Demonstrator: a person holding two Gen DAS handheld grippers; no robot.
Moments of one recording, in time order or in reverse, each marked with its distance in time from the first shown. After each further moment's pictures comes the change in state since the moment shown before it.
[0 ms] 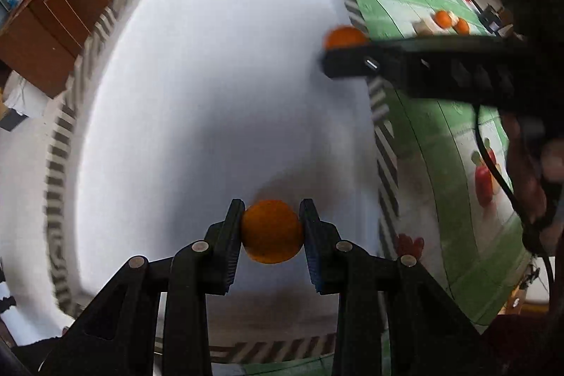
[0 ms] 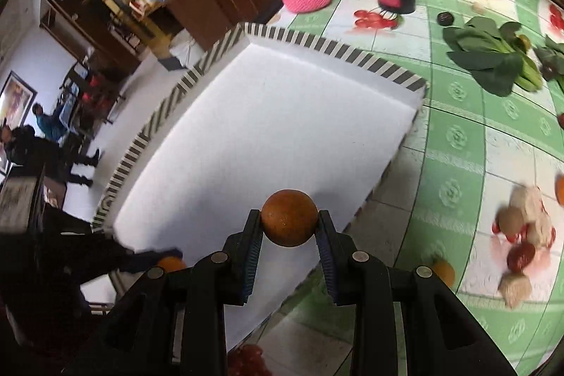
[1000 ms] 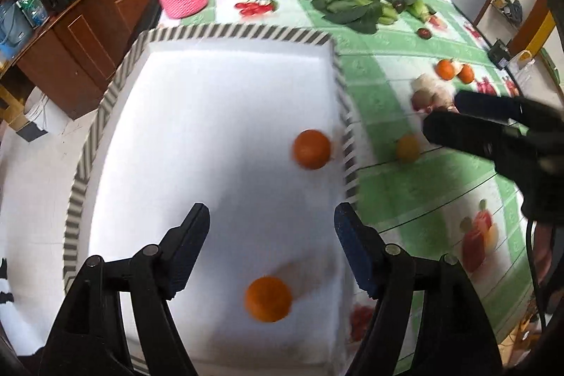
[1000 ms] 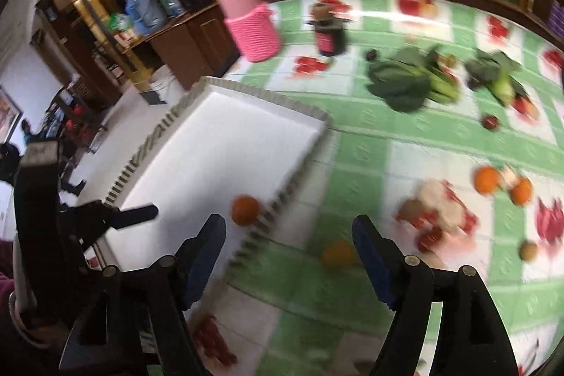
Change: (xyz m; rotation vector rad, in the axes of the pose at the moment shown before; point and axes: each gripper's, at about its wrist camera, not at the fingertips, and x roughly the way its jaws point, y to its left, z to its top) left arm -0.018 -0.038 0.042 -0.030 -0.181 0.093; right arm -0.087 -0.052 -0.031 0.053 -0.169 -0.117
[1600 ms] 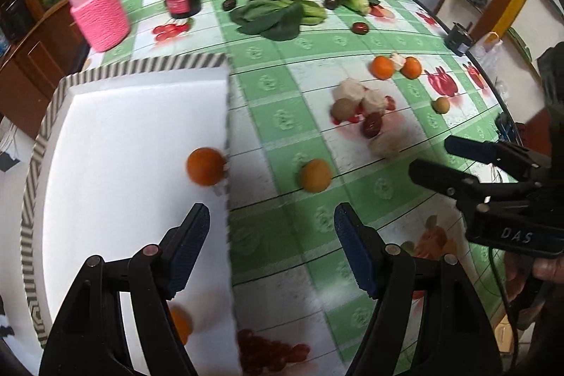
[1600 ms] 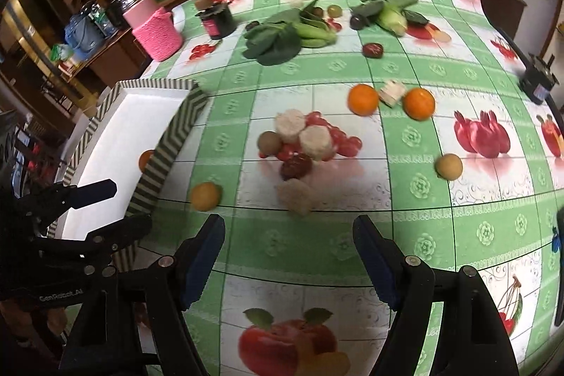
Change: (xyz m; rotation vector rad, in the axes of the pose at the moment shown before) left arm 0.005 -0.069 0.018 0.104 -0.011 -0.107; right arm -0.021 -0.090 -0.052 0.187 0.022 -0.148
